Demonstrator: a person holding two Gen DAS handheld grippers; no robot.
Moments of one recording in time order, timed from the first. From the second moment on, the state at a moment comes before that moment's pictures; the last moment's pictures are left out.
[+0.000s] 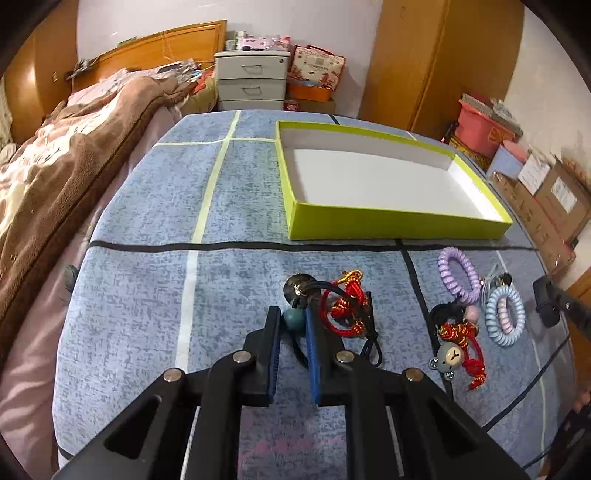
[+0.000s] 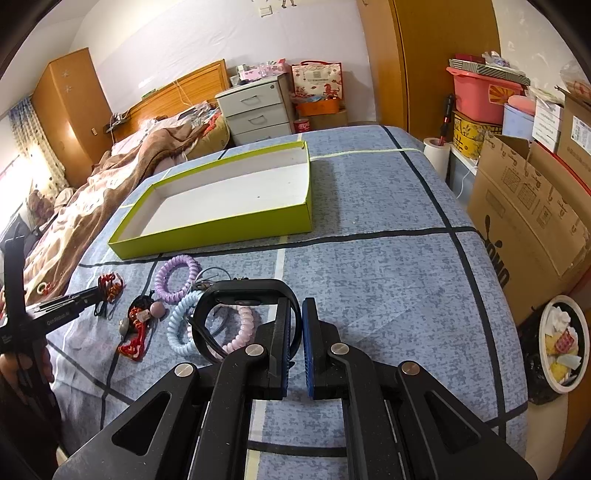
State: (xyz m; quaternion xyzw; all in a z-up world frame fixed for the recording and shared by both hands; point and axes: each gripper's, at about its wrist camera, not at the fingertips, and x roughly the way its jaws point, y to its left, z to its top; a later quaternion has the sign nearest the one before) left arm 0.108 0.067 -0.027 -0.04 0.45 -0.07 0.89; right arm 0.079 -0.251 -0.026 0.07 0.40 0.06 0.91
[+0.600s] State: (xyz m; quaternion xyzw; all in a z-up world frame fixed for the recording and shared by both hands) left arm 0.080 0.066 0.019 -0.05 0.39 -0.09 0.91; right arm 0.069 -0.243 -0.004 0.07 0.37 0.08 0.92
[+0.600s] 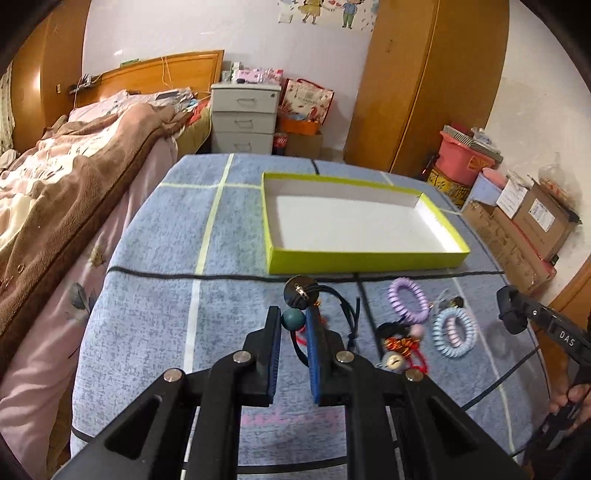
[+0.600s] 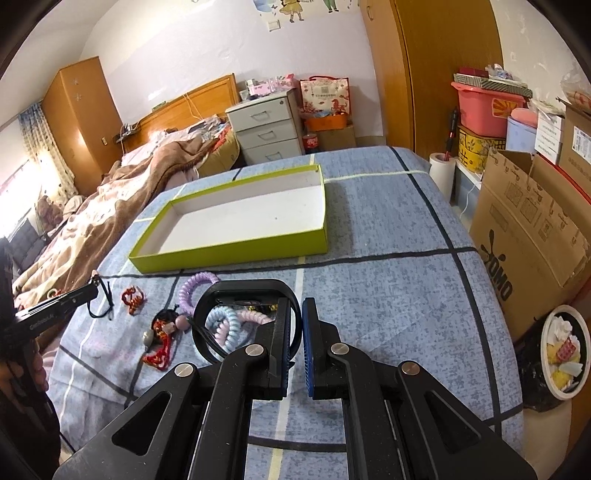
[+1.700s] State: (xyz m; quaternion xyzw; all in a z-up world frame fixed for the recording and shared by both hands) left arm 0.222 0.030 0.028 -0.07 0.40 -0.10 0.91; right arm 0.234 -0.231 -0.002 0.04 0.40 0.05 0.92
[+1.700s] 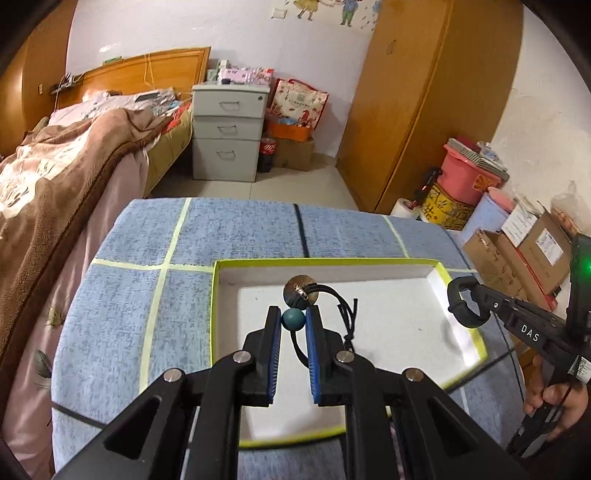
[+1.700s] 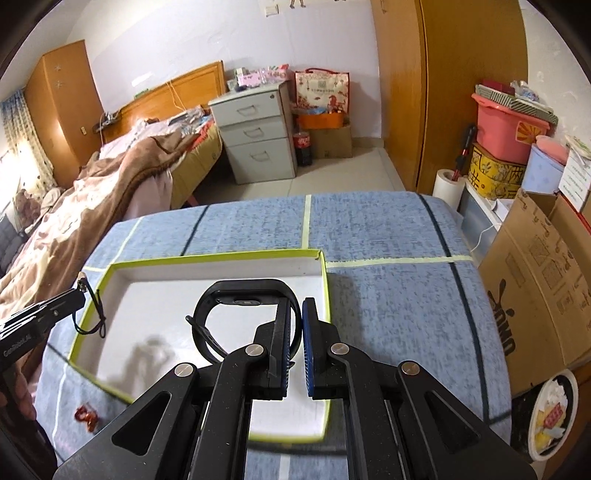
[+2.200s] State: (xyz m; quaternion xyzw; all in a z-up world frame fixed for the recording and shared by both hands) left arm 0.250 0.027 -0.012 -0.07 0.45 -0.09 0.88; right arm 0.262 -0.220 -0.027 0.02 0.43 0.05 0.90
